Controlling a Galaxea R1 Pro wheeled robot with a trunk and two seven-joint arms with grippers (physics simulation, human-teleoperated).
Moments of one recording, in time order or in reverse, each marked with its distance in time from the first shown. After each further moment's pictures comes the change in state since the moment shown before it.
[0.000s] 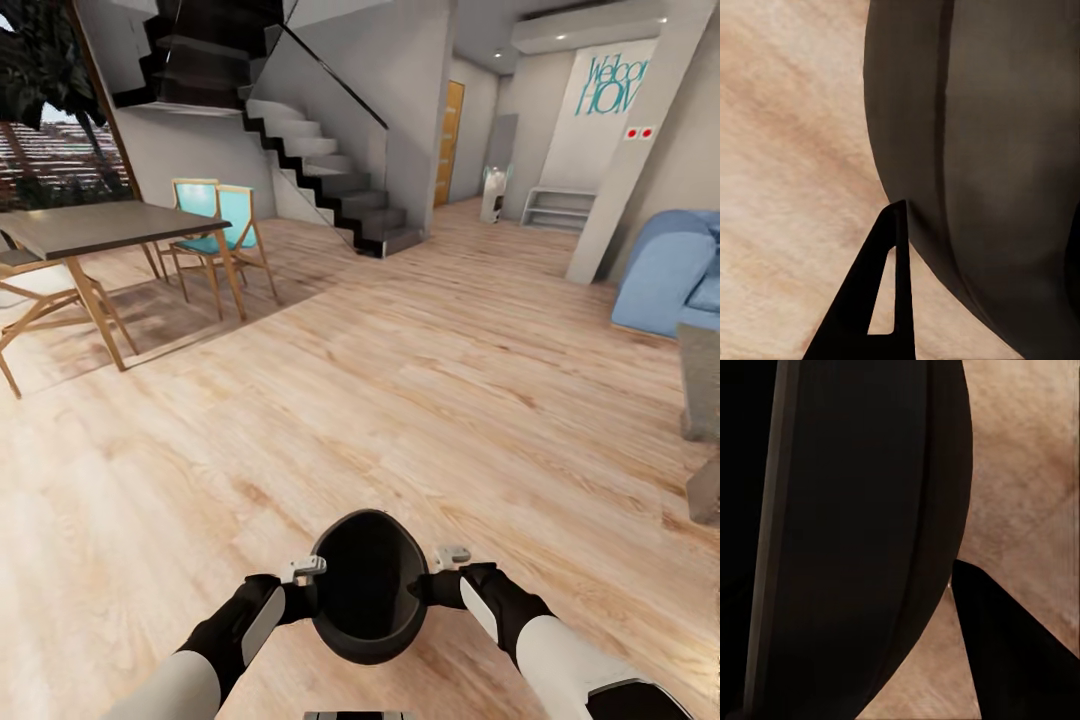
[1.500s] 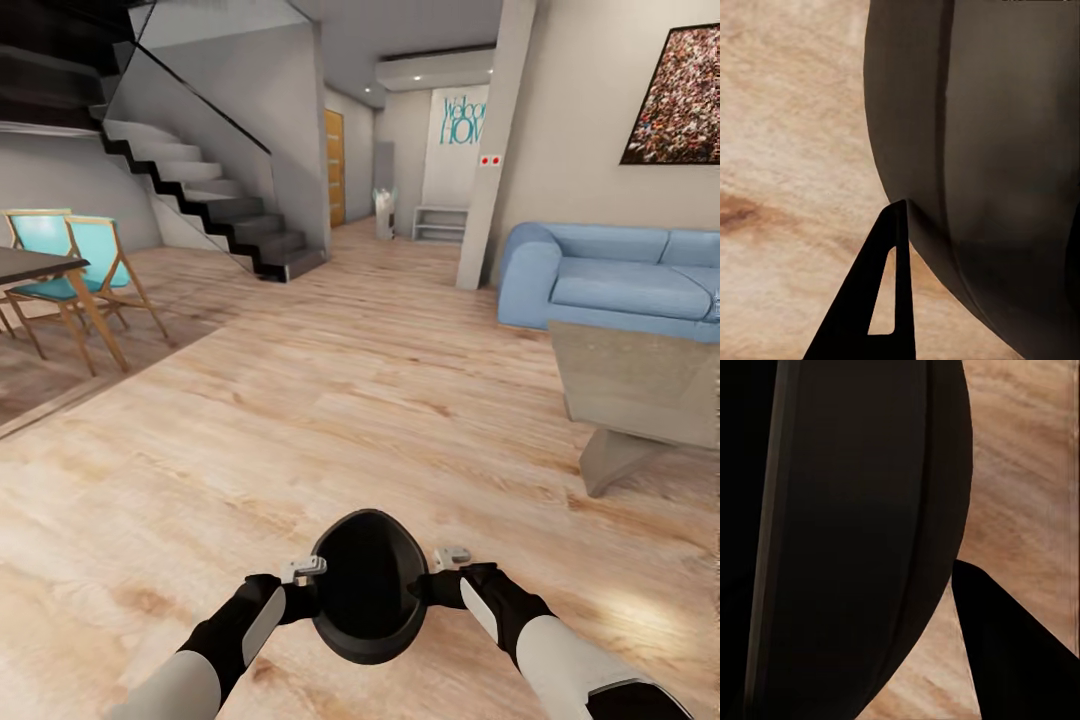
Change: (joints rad) left arm 0.000 -0.001 0.001 0.000 -0.001 0.000 0.002; right arm 0.000 -0.001 0.000 0.000 0.000 0.000 0.001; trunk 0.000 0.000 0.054
